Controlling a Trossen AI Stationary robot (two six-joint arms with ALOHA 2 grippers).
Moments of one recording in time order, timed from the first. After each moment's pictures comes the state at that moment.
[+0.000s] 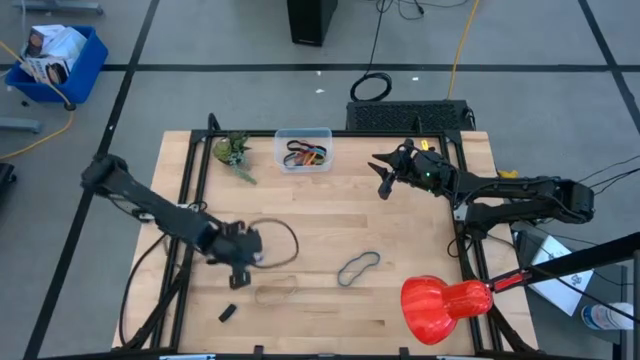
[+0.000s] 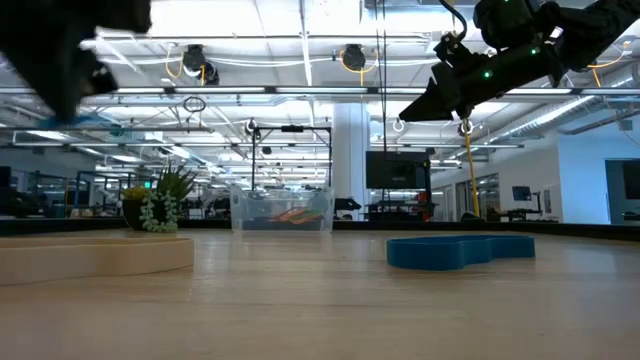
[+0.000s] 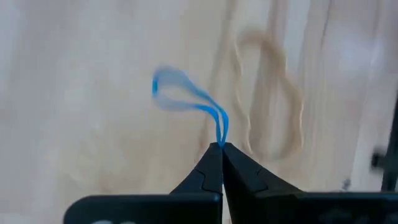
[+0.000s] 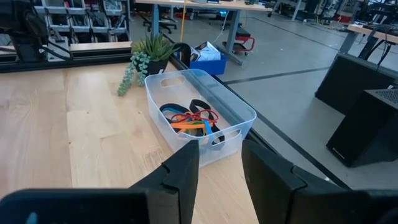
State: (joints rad) left arm -0.49 1.27 0.87 -0.76 -0.06 -0.72; right arm -0.36 1.06 0.46 0.34 0.18 -0.07
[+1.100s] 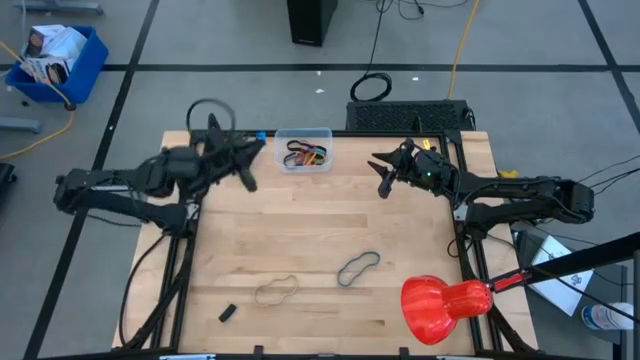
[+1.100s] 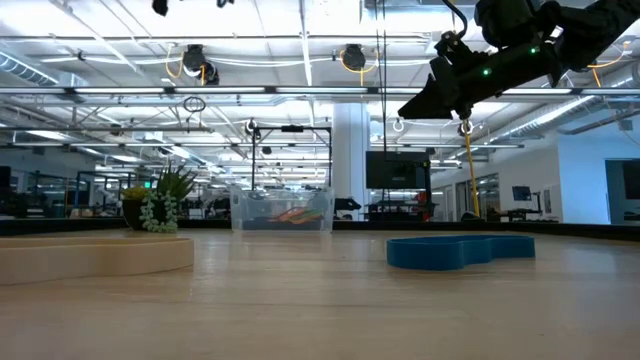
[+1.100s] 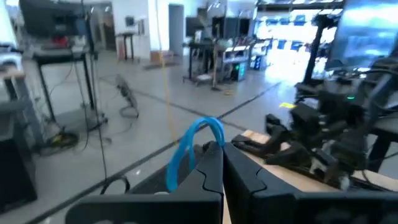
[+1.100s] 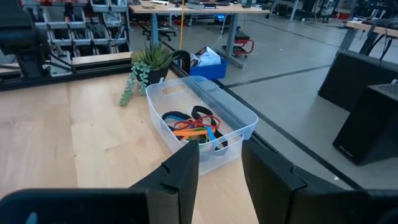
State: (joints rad) left arm 0.01 0.88 0.91 -0.05 -0.60 -0.08; right arm -0.36 1.06 0.46 0.36 0.18 -0.02
